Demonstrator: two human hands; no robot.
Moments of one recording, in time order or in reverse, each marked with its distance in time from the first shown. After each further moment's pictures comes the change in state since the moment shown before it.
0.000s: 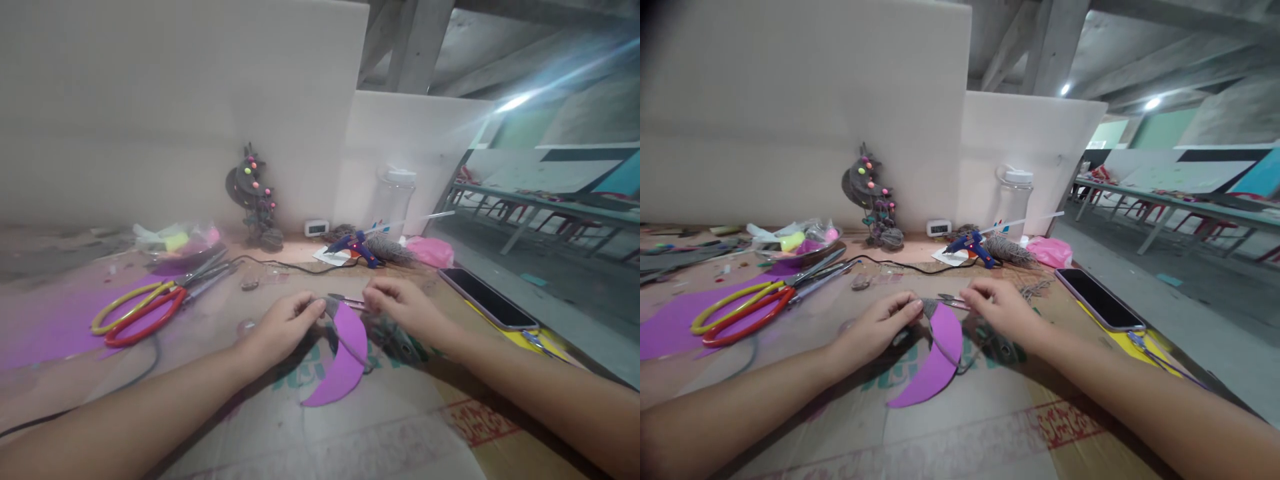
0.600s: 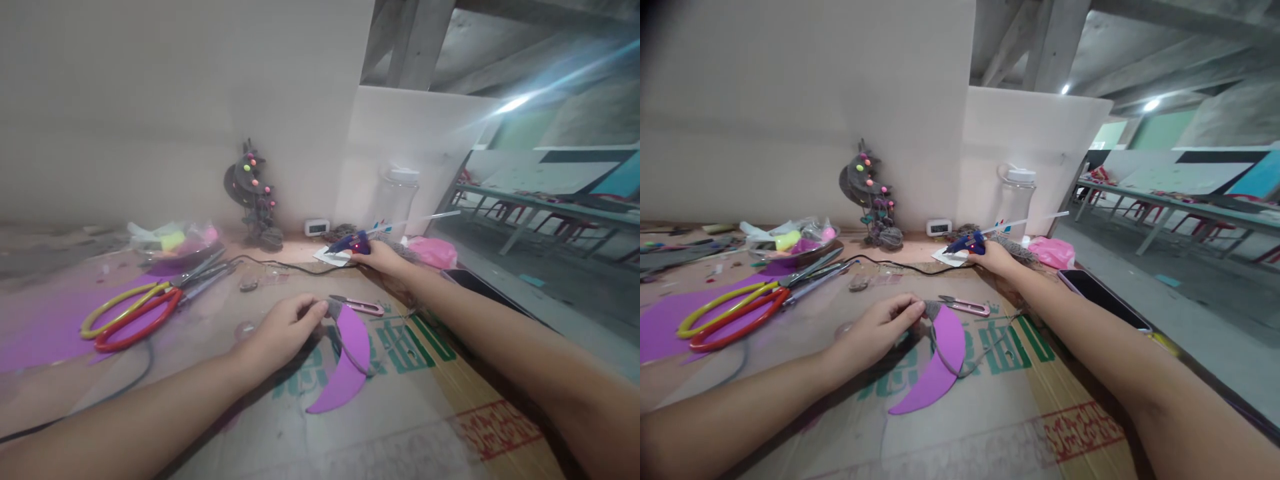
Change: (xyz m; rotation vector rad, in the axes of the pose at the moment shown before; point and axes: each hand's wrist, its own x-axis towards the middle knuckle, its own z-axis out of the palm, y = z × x) left_hand 0.003 -0.008 0.001 0.043 0.009 -0.019; right_hand 0.116 0.086 -0.015 -0.172 0.212 0.237
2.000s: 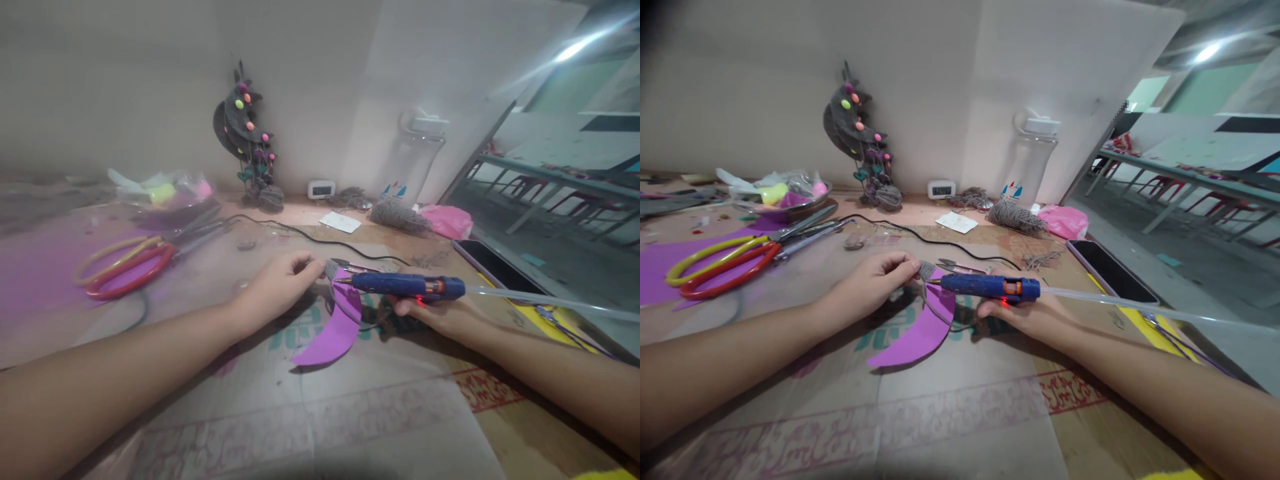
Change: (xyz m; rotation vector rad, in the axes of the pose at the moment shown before) left_hand 0.002 -0.002 -0.003 0.011 0.029 -0.038; right_hand -0.163 -0.036 -0.032 0.237 -0.263 -0.214
